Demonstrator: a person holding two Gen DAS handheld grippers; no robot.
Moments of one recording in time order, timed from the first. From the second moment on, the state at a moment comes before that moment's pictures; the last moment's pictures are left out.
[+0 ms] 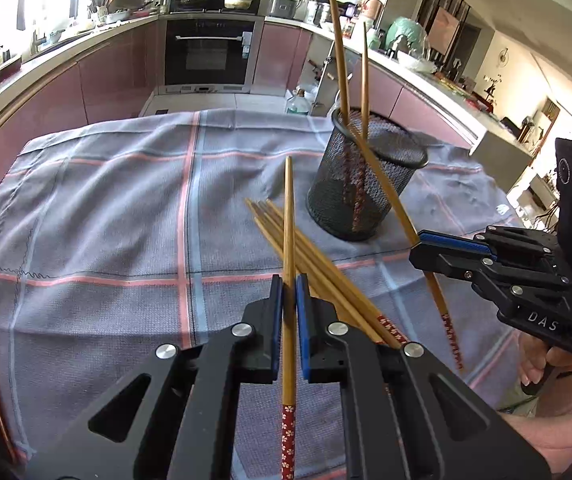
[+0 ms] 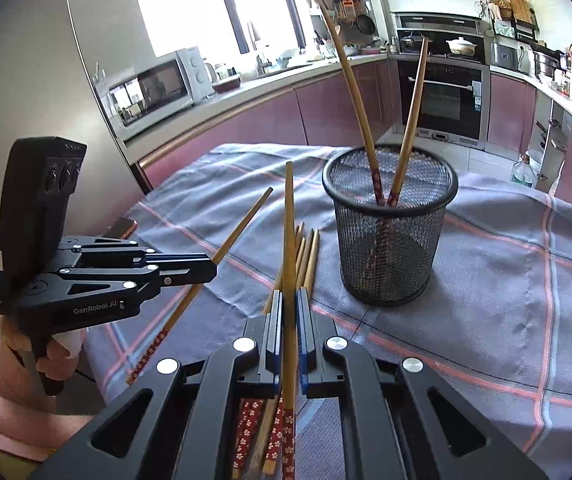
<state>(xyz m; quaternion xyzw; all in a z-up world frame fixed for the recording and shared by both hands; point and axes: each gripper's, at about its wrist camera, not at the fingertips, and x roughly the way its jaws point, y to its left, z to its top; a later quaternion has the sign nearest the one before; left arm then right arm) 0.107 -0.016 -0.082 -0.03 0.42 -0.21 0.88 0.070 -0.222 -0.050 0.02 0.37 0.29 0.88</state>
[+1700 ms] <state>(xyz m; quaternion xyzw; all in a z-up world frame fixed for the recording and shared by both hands) 0.137 -0.052 0.105 -0.05 0.25 -0.28 0.93 0.140 -0.270 0.052 0.09 0.17 0.23 0.95</state>
